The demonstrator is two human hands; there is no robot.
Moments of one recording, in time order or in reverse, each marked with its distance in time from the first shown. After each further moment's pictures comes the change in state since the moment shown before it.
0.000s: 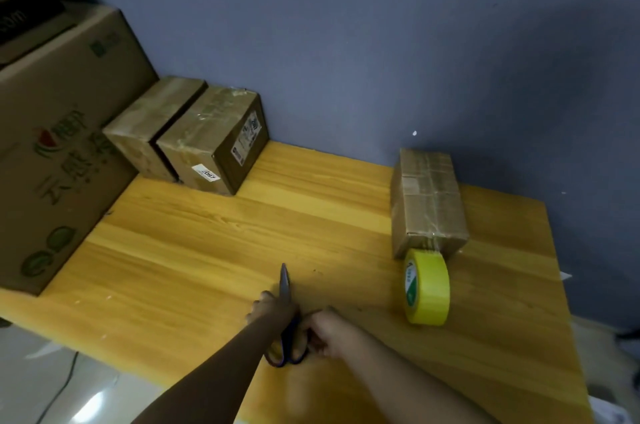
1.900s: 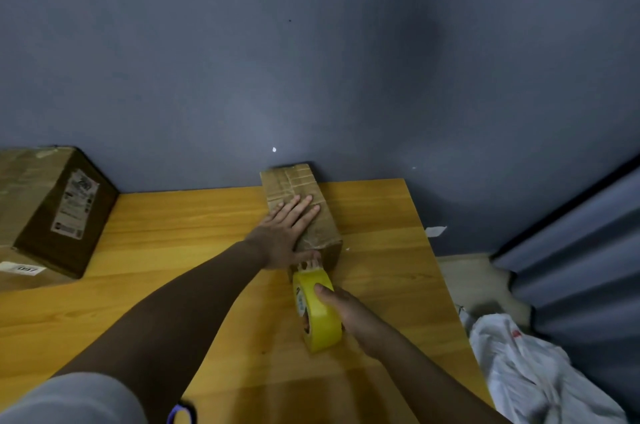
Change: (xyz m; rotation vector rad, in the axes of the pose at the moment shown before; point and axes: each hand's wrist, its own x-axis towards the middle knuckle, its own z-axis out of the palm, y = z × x) left_hand -0.024 0.256 0.035 1.004 0.145 1.504; right_hand -0.068 0.035 -0.197 0.466 0.081 -0.442
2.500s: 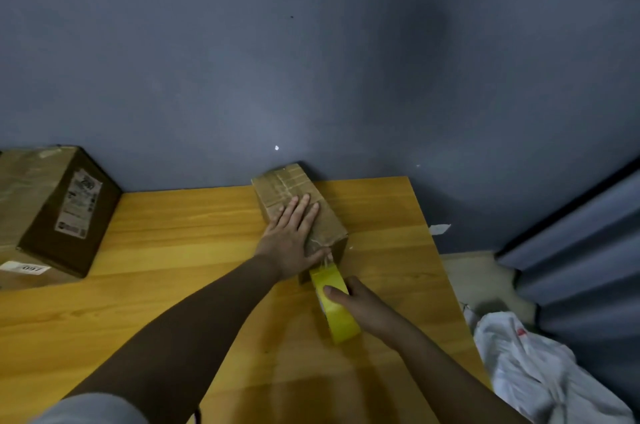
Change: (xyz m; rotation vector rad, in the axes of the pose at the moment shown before) left_hand -0.002 0.022 0.015 -0.029 0.097 -0.196; right_hand -0.005 -0.016 -0.014 -0.412 0.174 -0.020
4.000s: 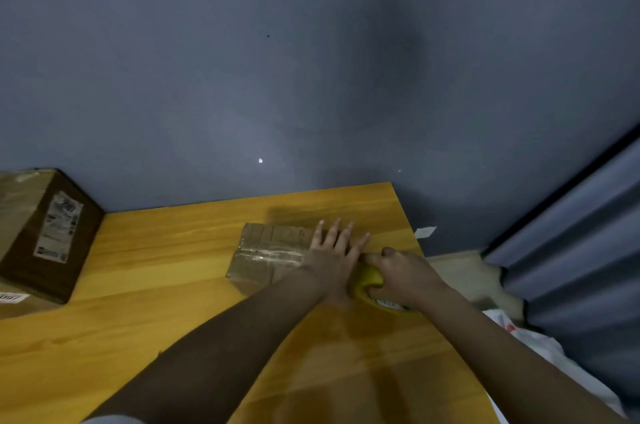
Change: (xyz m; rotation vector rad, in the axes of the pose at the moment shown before) left_hand 0.010 0.093 -0.026 0.247 -0.235 0.247; right_hand -0.023 -0.023 -0.086 -1.243 0.272 -0.264
